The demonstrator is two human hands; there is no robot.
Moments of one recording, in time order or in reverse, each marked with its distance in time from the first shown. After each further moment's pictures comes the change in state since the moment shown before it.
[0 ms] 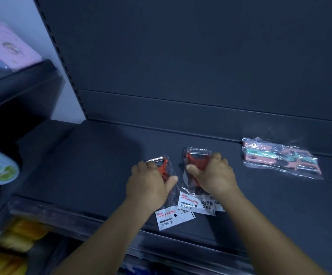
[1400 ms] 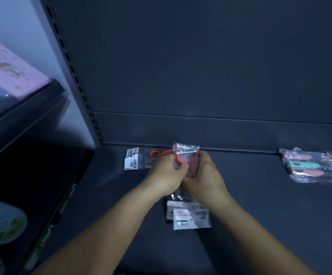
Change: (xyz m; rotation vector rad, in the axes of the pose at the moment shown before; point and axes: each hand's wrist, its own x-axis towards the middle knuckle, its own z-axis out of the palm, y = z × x) left_hand 0.114 -0.083 -0.043 -0.747 -0.198 0.228; right_hand 0.009 -0.136 0.070 0.395 0.063 -0.129
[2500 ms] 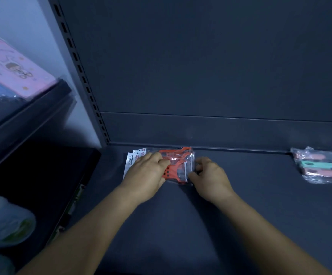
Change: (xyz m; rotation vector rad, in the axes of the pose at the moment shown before) left_hand 0.001 -0.045 -0.051 0.902 -0.024 0.354; right_hand 0.024 0.013 0.017 -0.218 -0.055 0.060
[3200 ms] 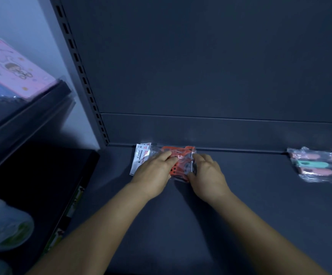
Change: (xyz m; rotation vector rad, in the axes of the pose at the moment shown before) left_hand 0.014 0.007 0.005 -0.131 -0.049 -0.010; right_hand -0.003 -0.008 0.005 -0.223 0.024 -0.117
